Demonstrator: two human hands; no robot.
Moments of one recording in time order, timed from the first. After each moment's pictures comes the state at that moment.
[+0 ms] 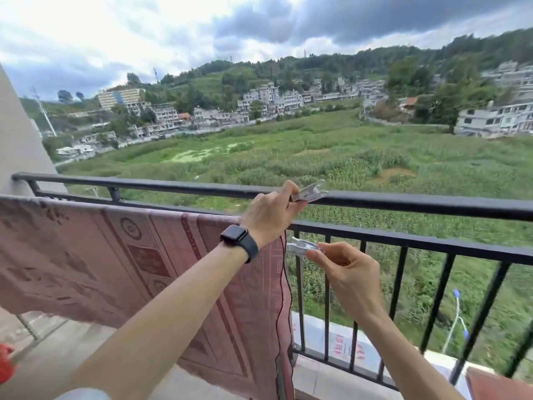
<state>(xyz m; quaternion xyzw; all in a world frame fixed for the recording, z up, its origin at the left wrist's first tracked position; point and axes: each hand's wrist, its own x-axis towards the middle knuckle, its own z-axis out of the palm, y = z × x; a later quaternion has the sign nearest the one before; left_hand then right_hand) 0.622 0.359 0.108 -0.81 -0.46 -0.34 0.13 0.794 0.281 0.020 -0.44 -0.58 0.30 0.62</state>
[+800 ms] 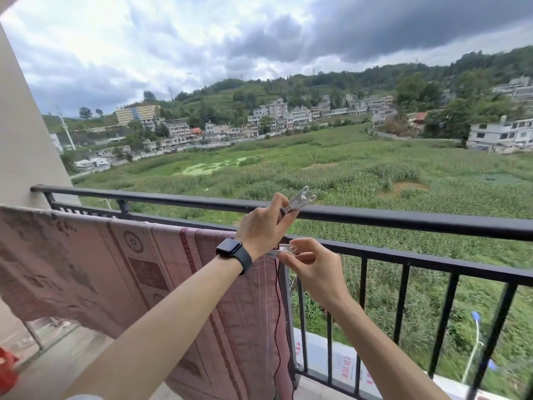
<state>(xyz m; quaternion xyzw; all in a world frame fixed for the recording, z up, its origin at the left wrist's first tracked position) 0.625 0.363 0.111 -0.78 -0.50 -0.35 0.13 0.774 0.328 0.034 -0.44 -0.67 0.26 0.53</state>
